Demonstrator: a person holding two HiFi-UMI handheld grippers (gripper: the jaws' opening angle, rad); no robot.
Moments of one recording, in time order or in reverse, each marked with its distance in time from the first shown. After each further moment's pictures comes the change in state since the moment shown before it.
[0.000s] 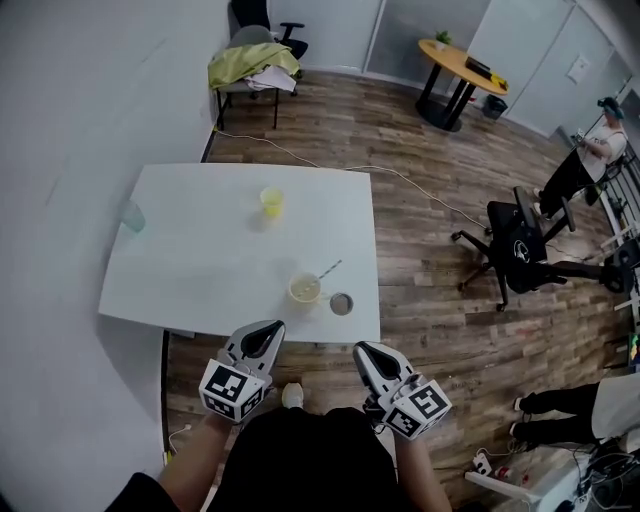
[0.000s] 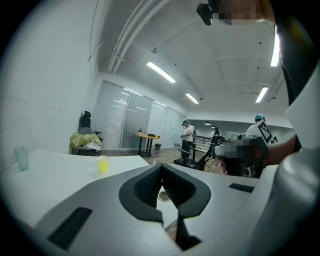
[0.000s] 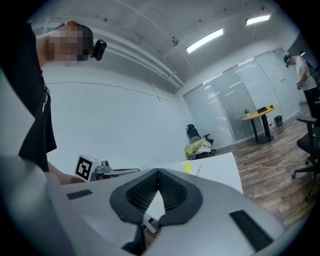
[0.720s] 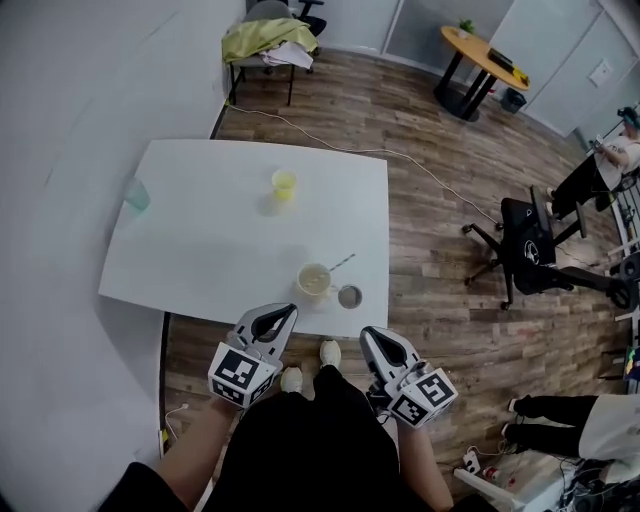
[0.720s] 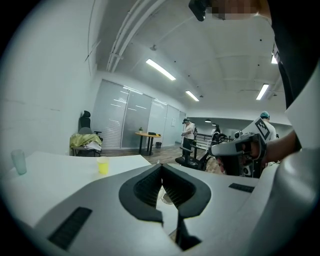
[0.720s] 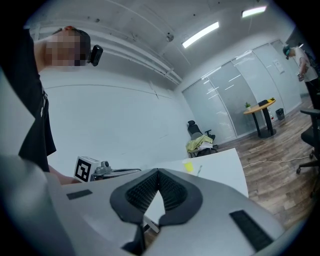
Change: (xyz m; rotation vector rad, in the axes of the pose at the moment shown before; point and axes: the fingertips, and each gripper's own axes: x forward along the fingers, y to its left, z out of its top) left arm 0.026 0.013 0.002 0.018 0.022 0.005; right arm 0.028 -0.022 0.002 0.042 0.028 0.024
